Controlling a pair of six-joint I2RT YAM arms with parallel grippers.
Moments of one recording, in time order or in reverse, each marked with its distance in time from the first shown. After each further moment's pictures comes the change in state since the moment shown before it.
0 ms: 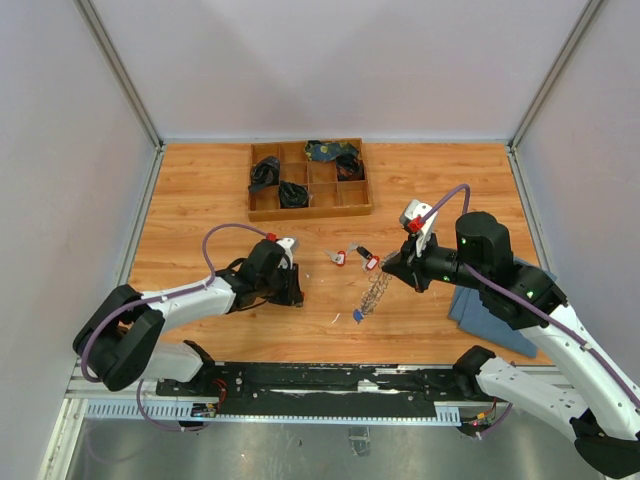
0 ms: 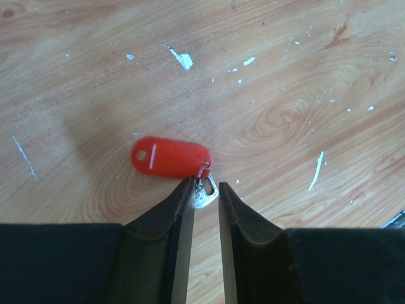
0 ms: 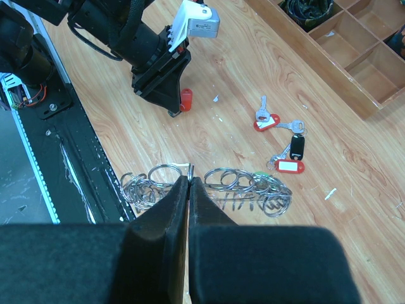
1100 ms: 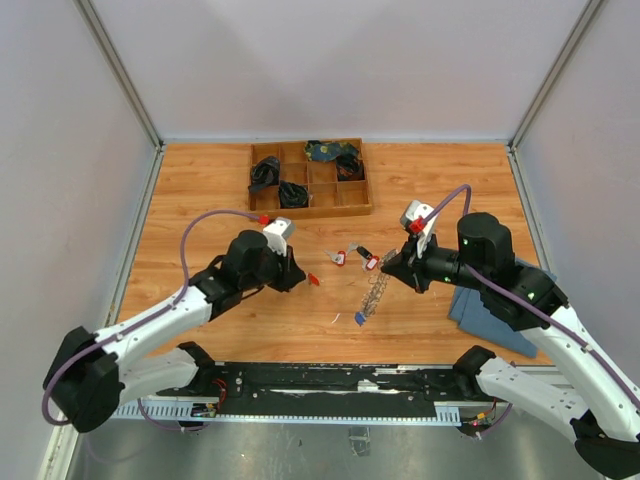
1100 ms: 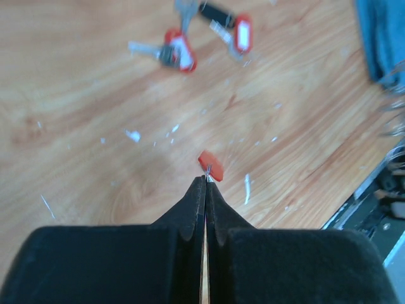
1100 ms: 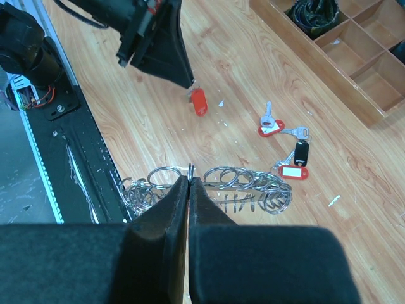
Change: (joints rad) left arm -0.001 -0.231 0.033 -0.007 0.036 0.087; right arm 0.000 -0.006 0.000 0.003 -0.014 0.000
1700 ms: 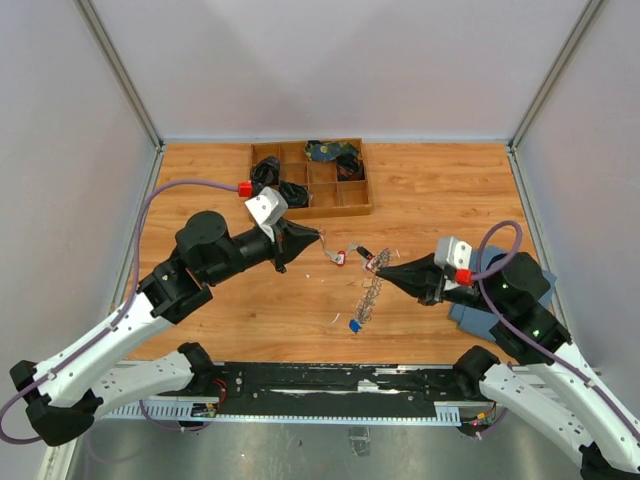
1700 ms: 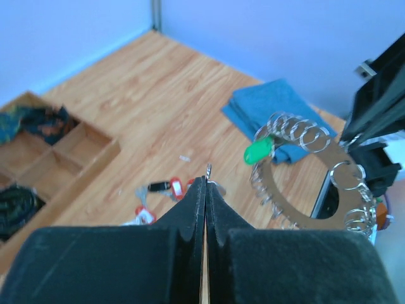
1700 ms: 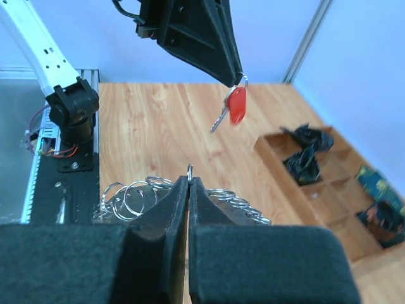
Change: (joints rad) left arm -0.178 -0.219 0.406 -0.106 -0.033 0.276; right arm 0.000 -0.235 -0.261 0.481 -0.235 -0.056
